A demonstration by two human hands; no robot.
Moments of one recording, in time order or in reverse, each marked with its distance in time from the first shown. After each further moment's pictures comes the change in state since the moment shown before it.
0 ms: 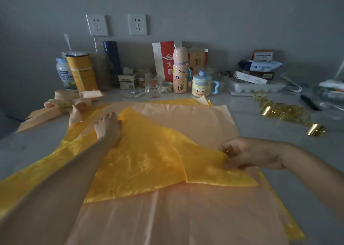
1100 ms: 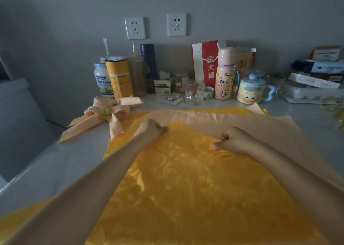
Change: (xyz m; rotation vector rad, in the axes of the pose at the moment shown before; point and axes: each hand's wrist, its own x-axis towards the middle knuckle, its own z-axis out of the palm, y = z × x) left_hand 0.061 -0.024 0.001 -0.366 -0.372 0.000; right_hand 0.193 -0.073 0.029 -0.348 0.554 0.066
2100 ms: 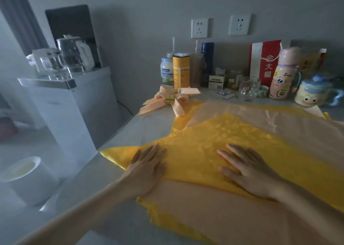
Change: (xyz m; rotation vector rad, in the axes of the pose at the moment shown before) left_hand -0.237 -0.131 -0.064 0.486 -0.111 0.081; right_hand -0.114 -0.048 0.077 -0.491 -0.218 -0.503
